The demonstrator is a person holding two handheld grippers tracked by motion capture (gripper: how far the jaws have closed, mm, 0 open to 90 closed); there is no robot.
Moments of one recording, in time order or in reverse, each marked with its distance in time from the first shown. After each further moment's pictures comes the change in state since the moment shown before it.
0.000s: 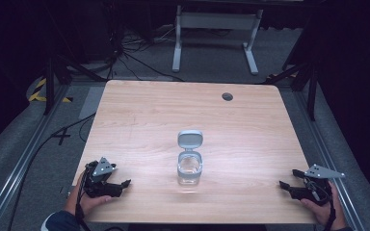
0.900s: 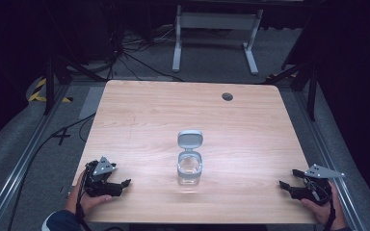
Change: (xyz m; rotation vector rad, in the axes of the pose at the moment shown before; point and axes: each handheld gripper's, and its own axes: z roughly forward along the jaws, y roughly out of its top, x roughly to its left) left arm 0.003 0.002 0.001 0.004 0.008 0.022; right arm -0.001 0.000 0.000 0.005 -0.002 -0.008
